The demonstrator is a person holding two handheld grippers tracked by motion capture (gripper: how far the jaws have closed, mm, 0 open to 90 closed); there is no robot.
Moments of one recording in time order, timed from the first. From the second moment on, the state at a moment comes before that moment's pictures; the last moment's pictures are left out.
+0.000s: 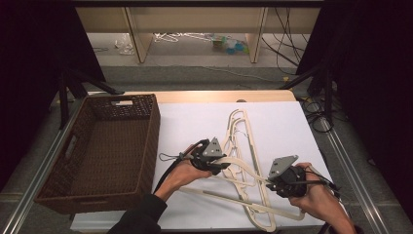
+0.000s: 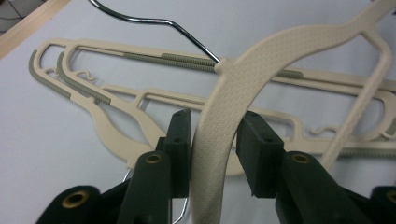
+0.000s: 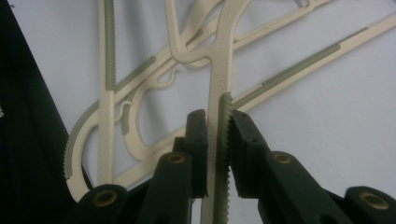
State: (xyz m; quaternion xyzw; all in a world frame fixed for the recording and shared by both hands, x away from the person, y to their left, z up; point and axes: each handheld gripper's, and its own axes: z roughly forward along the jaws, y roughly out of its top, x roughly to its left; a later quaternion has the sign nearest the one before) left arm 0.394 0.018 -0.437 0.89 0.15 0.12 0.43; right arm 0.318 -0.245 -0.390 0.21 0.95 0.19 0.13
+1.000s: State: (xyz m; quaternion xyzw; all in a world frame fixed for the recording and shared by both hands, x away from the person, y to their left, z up) left arm 0.352 0.063 -0.381 0.86 0.19 0.07 0.46; right arm 0.315 -0.256 -0.361 0.22 0.91 0.30 0.19
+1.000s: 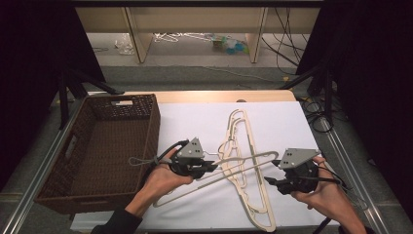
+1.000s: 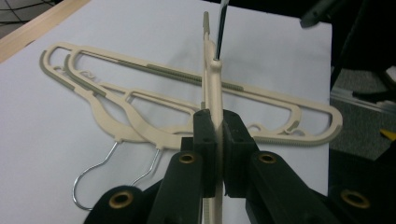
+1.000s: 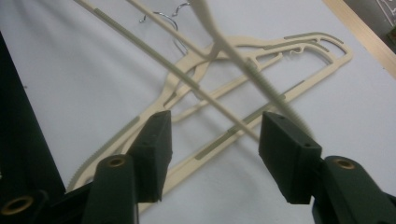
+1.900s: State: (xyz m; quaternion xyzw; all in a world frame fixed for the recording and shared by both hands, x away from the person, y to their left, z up) left arm 0.358 0.158 -0.257 0.79 0.28 0.17 0.52; right arm 0.304 -0.245 -0.414 0.33 0.86 0.37 0.12
